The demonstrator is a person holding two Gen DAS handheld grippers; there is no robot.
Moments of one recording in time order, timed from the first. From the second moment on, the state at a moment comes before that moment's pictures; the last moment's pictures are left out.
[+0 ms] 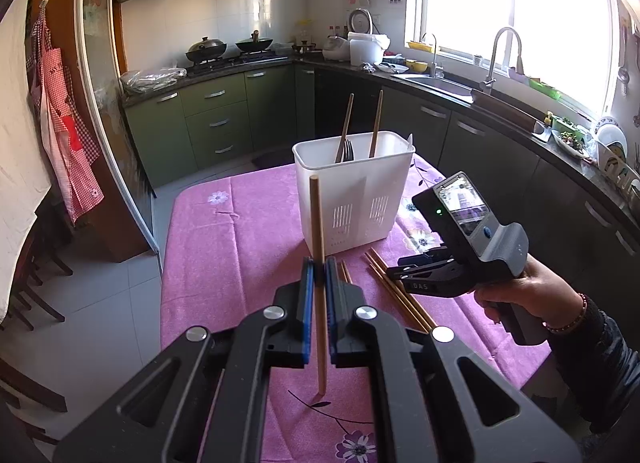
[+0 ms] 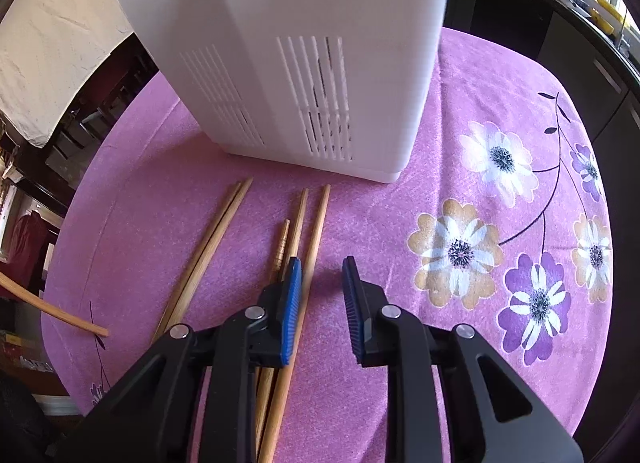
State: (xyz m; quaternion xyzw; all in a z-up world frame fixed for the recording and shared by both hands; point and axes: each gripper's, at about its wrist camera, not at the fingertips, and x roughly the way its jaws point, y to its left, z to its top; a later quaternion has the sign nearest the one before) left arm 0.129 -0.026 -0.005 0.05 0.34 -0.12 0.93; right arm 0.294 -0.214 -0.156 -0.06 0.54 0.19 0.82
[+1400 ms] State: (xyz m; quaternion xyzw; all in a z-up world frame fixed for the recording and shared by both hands) left arm 0.122 -0.024 -0.008 0.05 0.34 -0.12 0.93; right arm 0.108 -0.303 0.002 0.01 0.25 0.18 0.95
